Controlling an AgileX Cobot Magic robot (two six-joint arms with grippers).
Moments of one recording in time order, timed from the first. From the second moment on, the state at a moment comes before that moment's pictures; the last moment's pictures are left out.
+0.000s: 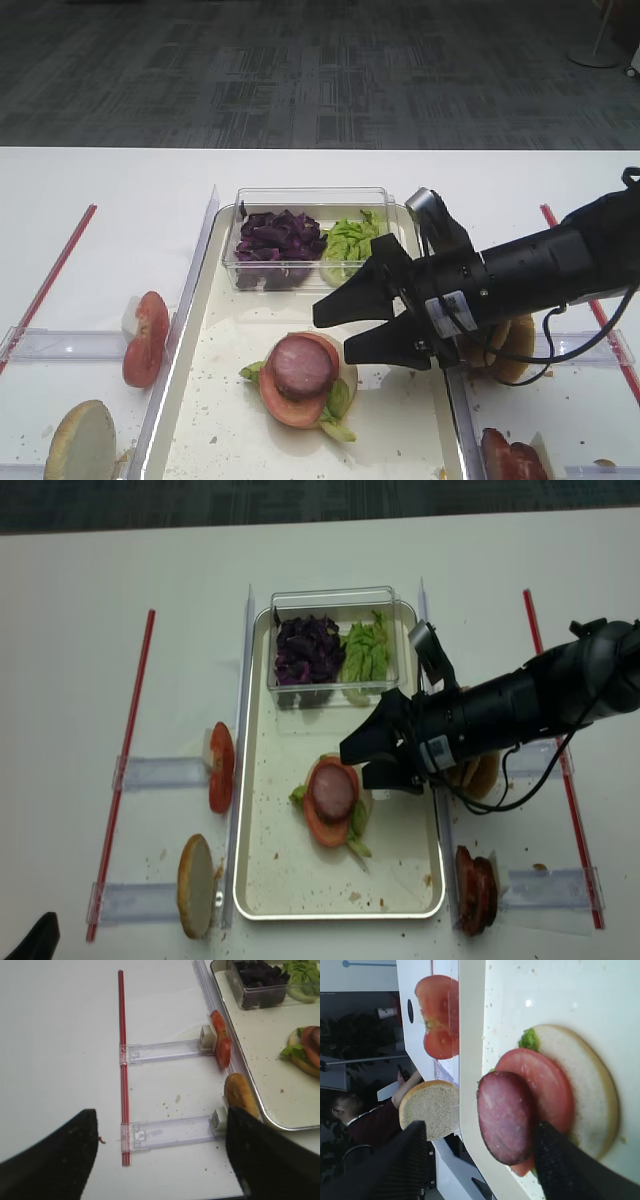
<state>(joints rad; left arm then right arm) -0.04 -0.02 -0.49 -0.01 1.19 -0.02 0.24 1.97 -0.78 1.65 1.10 -1.15</state>
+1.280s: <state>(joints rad) -0.04 -0.02 -0.49 -0.01 1.19 -0.02 0.24 1.65 -0.83 1.36 1.09 -0.98</state>
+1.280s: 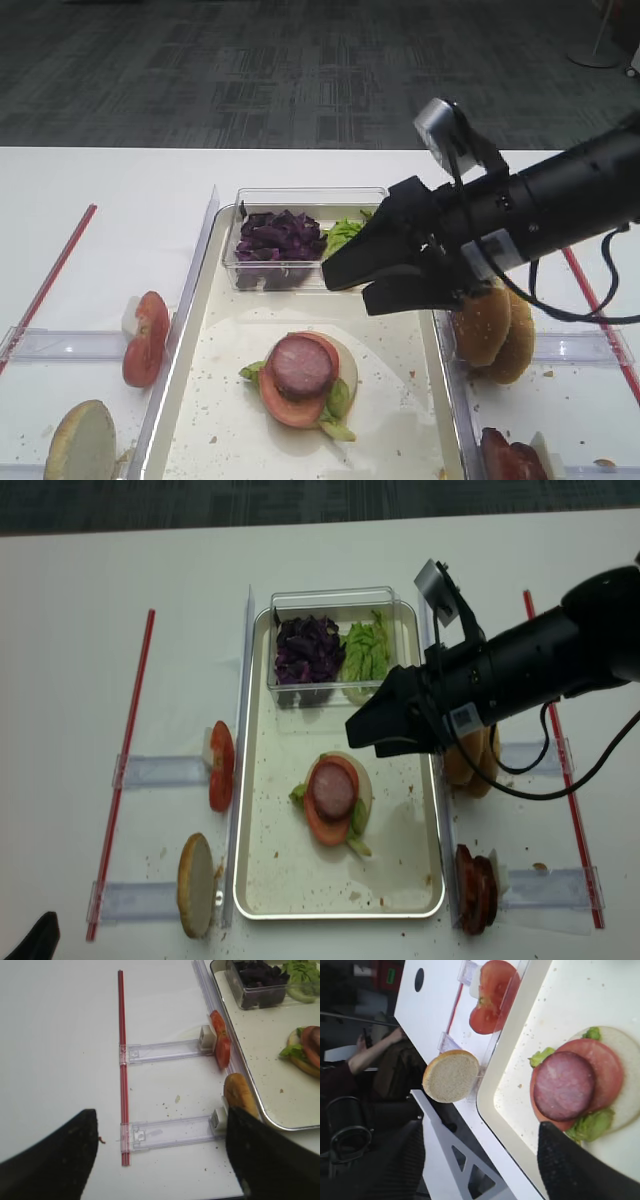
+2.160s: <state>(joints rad) -0.04 -0.02 -0.49 -0.01 1.19 -0.02 0.24 1.52 -1.06 0.44 1.05 -0.33</state>
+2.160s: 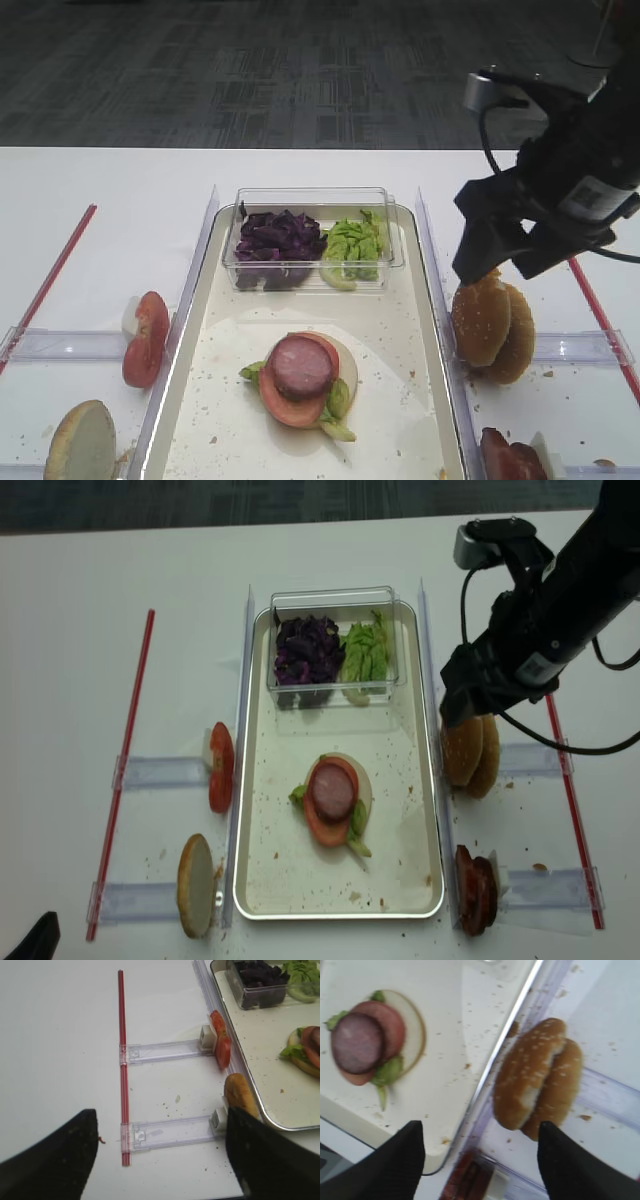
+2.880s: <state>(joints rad) -0.04 -0.02 -0.49 -0.01 1.19 -0.02 0.21 1.52 -1.07 0.11 1.07 -0.07</state>
